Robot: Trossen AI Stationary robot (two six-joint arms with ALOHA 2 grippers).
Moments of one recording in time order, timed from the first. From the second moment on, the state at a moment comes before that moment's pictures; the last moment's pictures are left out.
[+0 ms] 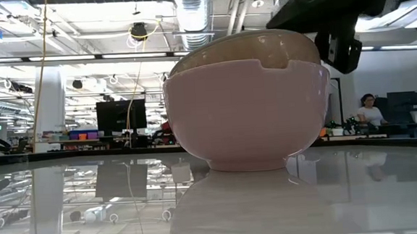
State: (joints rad) left arm 0.01 0.89 1.57 -1.03 -0.43 -0.27; right arm 0.57 1.49 0.75 0.30 0.46 0.88
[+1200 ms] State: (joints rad) left arm -0.03 0.54 1.24 -1.08 -0.40 -0.40; right arm 0.54 1.00 0.71 -0.19 0.69 0.71
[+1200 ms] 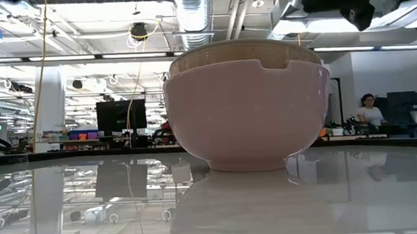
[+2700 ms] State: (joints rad) left arm -0.03 0.01 0.10 -0.29 -0.36 -0.64; right arm 0.33 0.17 0.05 -0.04 0.36 0.73
